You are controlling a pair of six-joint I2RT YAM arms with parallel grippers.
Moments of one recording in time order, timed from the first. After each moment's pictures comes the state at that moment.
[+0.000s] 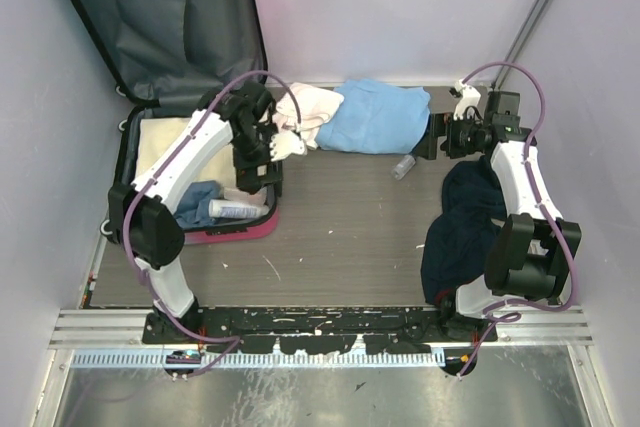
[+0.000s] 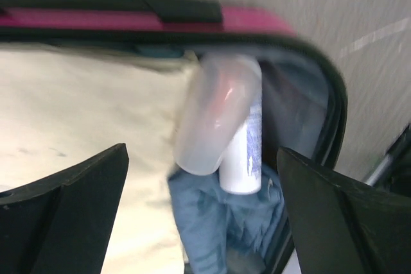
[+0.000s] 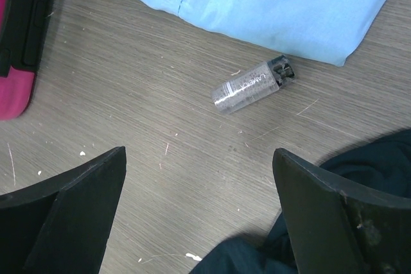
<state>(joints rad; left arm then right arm) -0.46 1.79 1.74 -1.37 0.15 1.00 -0.18 1.51 1.26 -0.59 -0.65 -0.17</state>
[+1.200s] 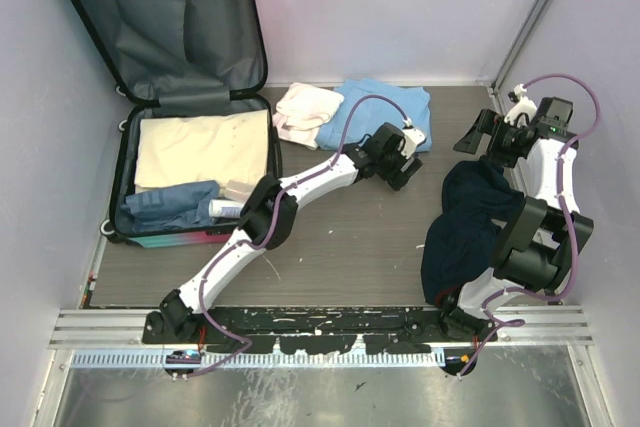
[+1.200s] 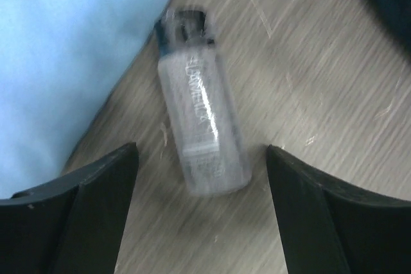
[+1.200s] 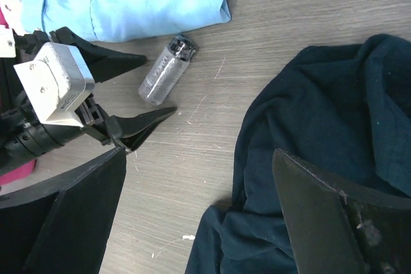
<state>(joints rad) -0.89 2.66 2.40 -0.41 0.08 0.04 -0.45 1.59 1.33 -0.67 -0.64 -0.05</state>
